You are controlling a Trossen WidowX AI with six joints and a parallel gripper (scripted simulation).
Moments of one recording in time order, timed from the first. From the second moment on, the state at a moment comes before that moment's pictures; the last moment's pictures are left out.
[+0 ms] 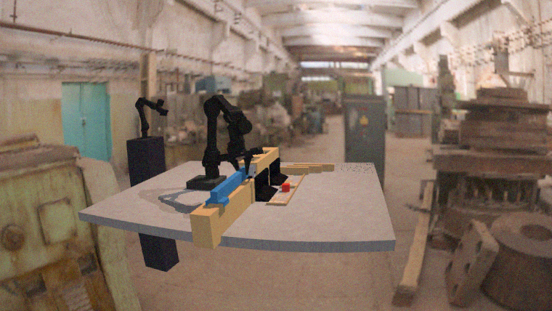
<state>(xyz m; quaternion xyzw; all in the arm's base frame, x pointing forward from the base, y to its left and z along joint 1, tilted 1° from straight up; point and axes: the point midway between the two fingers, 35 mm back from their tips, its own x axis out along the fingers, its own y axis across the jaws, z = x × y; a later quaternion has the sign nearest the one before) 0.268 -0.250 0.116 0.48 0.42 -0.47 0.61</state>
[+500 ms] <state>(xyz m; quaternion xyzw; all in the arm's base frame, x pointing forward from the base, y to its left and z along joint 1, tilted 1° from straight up) 0.268 -0.259 0.118 0.48 0.42 -0.47 0.61</state>
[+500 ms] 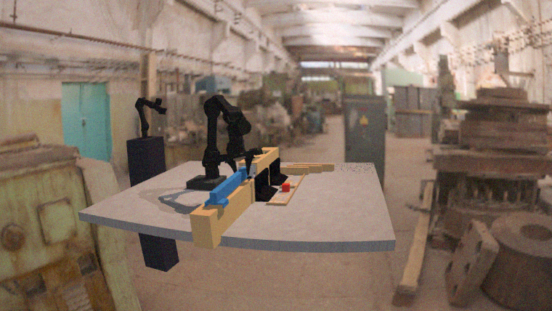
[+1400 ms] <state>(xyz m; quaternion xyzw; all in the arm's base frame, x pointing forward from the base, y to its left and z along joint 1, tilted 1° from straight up) 0.270 -0.249 0.138 0.47 0.41 -0.48 0.61</state>
